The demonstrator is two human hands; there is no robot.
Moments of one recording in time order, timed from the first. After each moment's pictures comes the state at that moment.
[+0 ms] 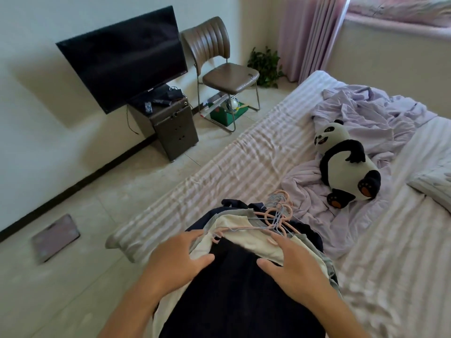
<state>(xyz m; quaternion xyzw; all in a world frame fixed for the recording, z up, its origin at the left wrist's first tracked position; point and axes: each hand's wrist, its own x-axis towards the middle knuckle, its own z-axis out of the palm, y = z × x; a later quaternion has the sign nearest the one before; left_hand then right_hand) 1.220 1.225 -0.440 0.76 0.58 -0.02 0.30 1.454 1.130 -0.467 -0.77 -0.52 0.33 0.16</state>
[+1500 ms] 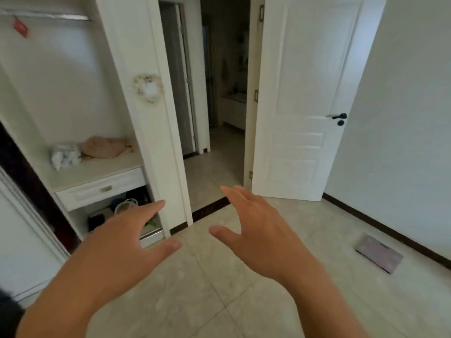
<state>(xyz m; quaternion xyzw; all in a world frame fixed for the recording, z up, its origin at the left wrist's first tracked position) 0.877 0.442 -0.147 0.05 0.98 0.20 -0.02 0.877 0.664 -0.150 0.11 -0.96 0.27 0.04</state>
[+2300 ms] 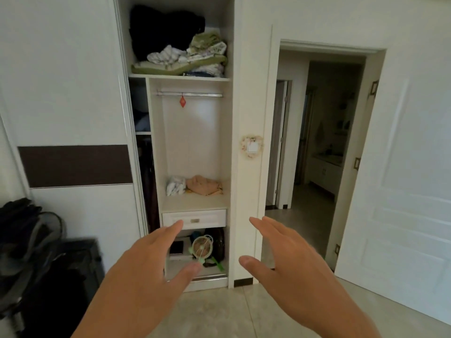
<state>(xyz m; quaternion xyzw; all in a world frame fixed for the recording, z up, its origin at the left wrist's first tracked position) 0.956 0.363 -0.107 -0.11 0.95 0.19 -0.21 0.873 0.574 -0.089 0.26 -0.94 0.22 0.04</state>
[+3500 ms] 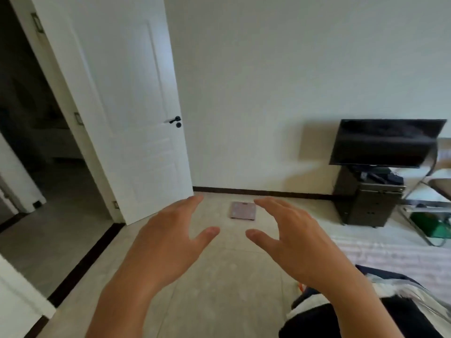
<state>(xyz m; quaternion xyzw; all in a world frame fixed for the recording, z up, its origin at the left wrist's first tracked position) 0.869 0.690 -0.153 0.47 0.85 0.23 0.00 1.037 0.826 -0.158 -0.32 -0.91 0.21 0.15</state>
